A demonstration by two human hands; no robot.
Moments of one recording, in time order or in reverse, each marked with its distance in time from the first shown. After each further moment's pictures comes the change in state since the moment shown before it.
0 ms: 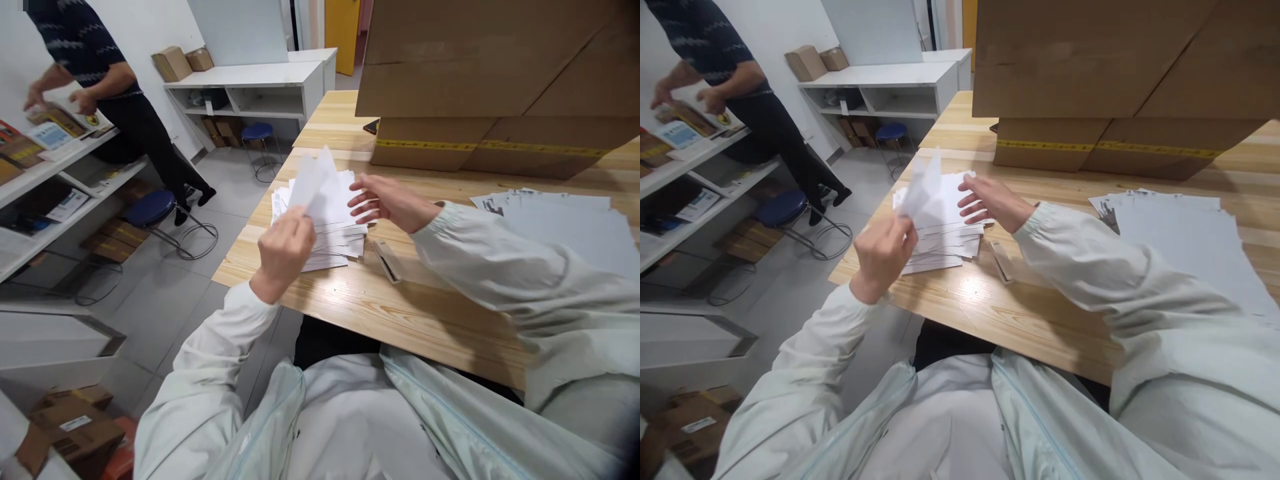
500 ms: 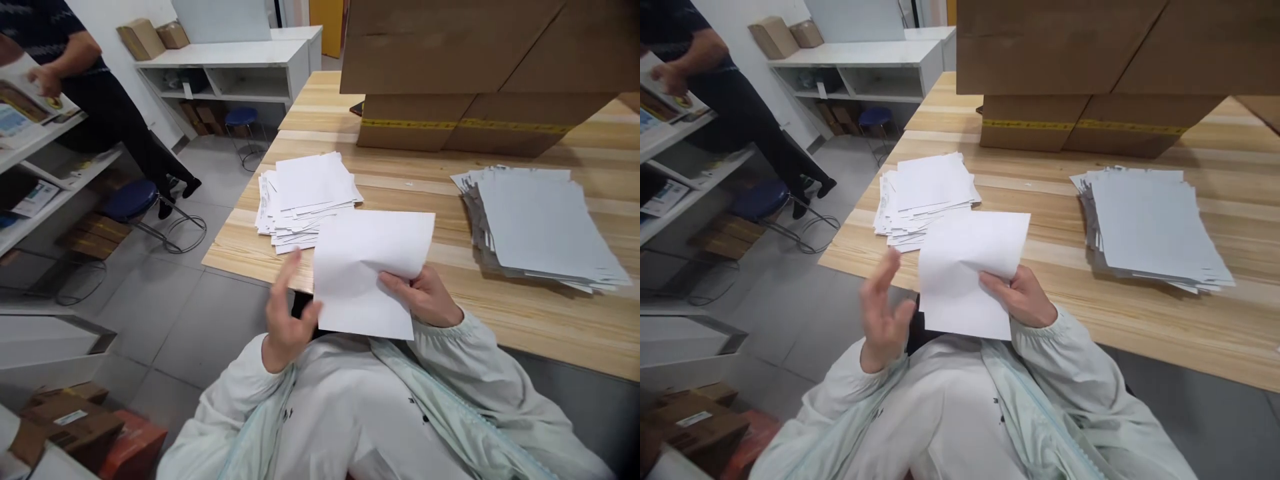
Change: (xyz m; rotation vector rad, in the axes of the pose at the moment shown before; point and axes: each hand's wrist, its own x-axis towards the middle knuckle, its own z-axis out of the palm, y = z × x) left_hand -0.122 0.076 -0.035 -0.878 0.054 -0.217; right_hand -0.180 0.104 0.020 0.110 0.141 -0.201
